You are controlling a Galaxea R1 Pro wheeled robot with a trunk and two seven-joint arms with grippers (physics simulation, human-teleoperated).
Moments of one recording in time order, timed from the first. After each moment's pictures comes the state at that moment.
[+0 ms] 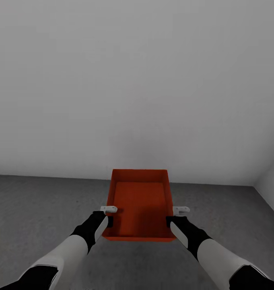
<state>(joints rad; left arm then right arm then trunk) -0.79 -0.15 -0.01 -0.38 0.06 0.50 0.26 -0.77 0.02 0.55 -0.41 -0.58 0.34 -0.40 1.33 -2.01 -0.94</state>
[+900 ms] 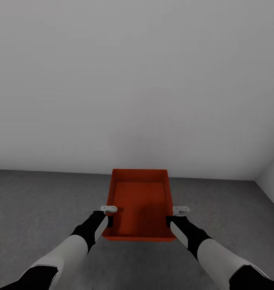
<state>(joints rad) -0.79 -0.15 -0.01 -0.38 0.06 0.50 0.26 -0.77 0.02 0.55 -0.41 -0.58 0.34 -0.40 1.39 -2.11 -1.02</state>
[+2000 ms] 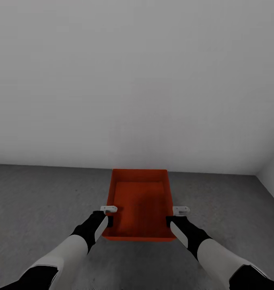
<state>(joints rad) -0.79 -0.15 -0.01 -0.38 0.06 0.50 0.26 -0.77 0.02 0.55 -0.41 -0.58 0.34 -0.40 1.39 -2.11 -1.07</state>
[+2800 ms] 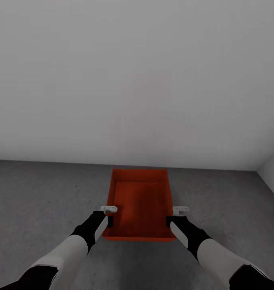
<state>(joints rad) -0.79 -0.15 -0.01 -0.38 0.06 0.50 0.26 -0.77 0.02 0.55 -0.41 -0.58 0.34 -0.40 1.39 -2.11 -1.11</state>
